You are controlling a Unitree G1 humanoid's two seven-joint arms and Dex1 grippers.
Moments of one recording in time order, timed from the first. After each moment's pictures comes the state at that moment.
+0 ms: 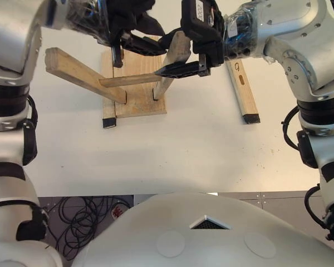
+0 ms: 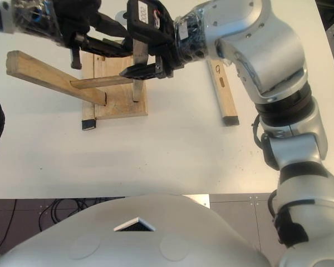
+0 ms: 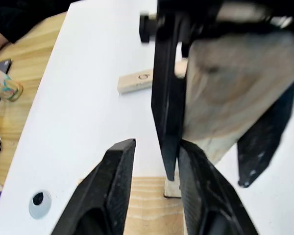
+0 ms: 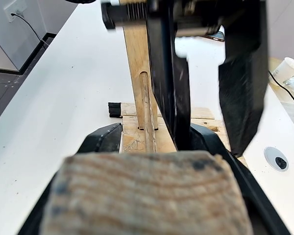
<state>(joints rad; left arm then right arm) -0.93 0.80 -0.34 -0.23 -0.29 0.90 -1.26 -0.80 -0.52 0.43 -0.22 0.38 0.76 1.03</state>
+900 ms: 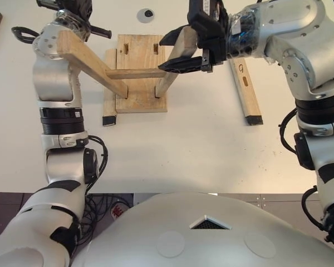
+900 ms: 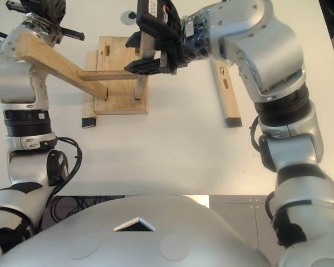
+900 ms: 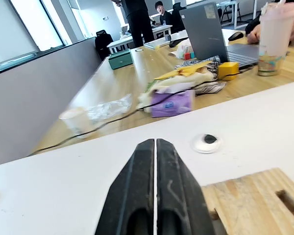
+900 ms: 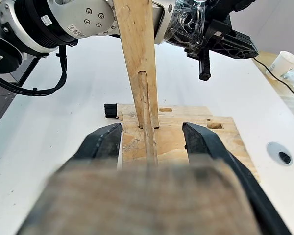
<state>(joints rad) -0.55 0.33 0.06 0.14 0.01 0.56 -0.24 -0.79 -0.49 0.39 -0.15 0.39 0.77 1.02</state>
